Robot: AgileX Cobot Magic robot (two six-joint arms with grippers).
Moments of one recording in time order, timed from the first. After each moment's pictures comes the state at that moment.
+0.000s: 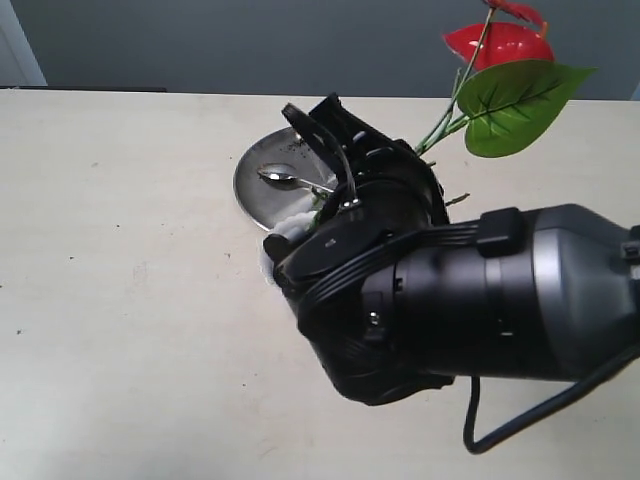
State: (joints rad) left arm 0.02 0.00 0.00 -0.18 0.25 0.01; right arm 1.30 1.72 -1.01 -1.31 1.21 -0.28
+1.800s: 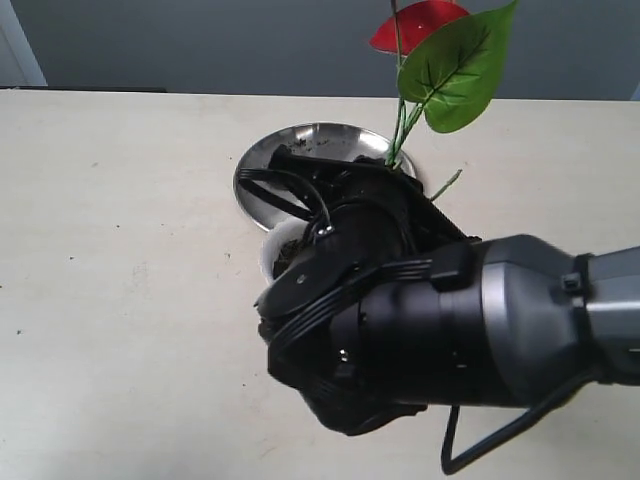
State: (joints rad) left arm 0.02 0.00 0.00 -0.18 0.25 0.01; right arm 1.34 1.78 -1.01 -1.35 1.23 -0.68
